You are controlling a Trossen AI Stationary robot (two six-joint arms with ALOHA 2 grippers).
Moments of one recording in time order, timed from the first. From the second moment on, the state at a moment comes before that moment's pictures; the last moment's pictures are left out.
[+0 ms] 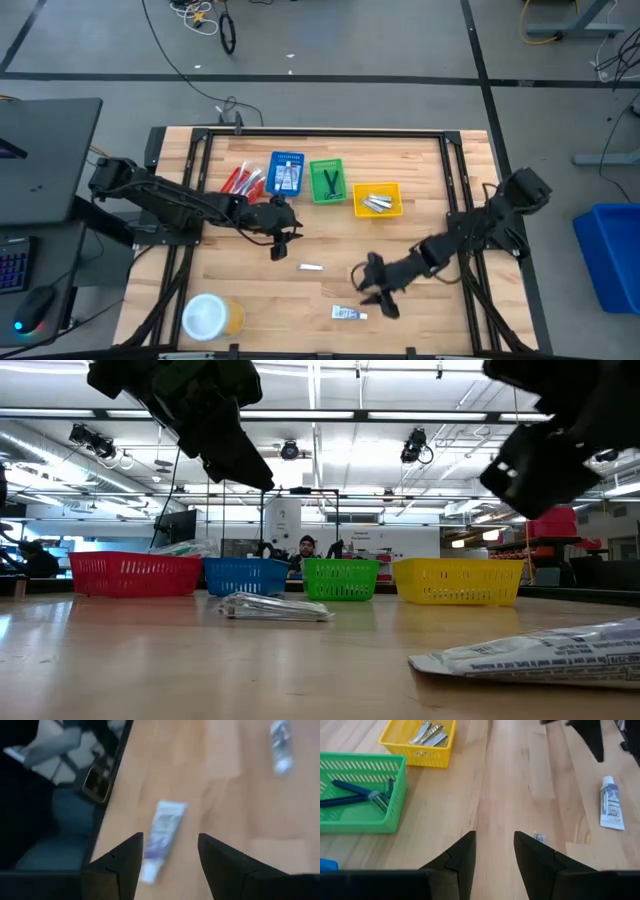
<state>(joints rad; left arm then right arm) -0.17 1.36 0.75 -0.03 -0.18 -0.23 0.56 1.57 0.71 0.21 0.04 0.54</state>
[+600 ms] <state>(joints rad) -0.17 1.36 0.75 0.00 -0.18 -0.24 0.69 1.77 1.00 0.00 0.17 0.61</state>
